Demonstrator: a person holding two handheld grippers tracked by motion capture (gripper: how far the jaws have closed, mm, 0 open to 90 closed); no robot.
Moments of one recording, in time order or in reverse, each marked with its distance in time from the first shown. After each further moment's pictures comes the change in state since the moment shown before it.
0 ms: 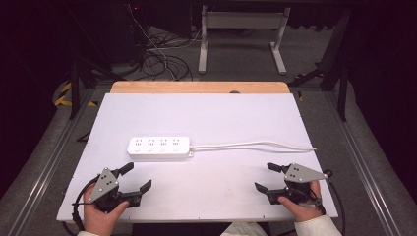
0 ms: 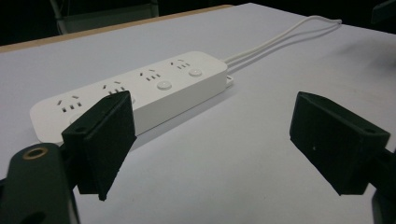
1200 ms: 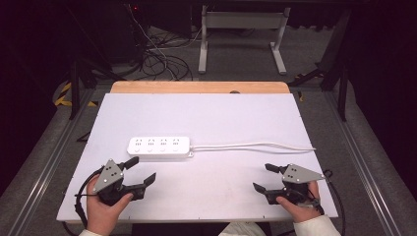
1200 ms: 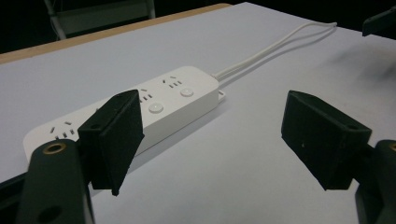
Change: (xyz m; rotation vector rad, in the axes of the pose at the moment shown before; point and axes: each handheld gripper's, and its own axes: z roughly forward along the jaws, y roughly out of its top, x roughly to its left) left arm -0.007 0.034 0.006 0.045 -0.013 0.012; right arm 0.003 0.000 0.004 0.011 0.000 -0.010
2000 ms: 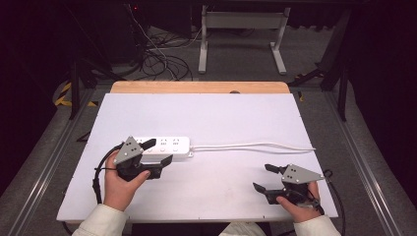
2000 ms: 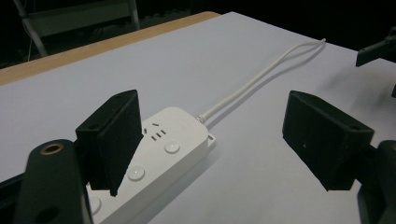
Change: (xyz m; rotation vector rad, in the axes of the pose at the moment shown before) left arm 0.004 0.048 0.047 0.019 -0.070 0.004; right arm 0.000 -0.001 0.000 0.007 -0.001 -0.014
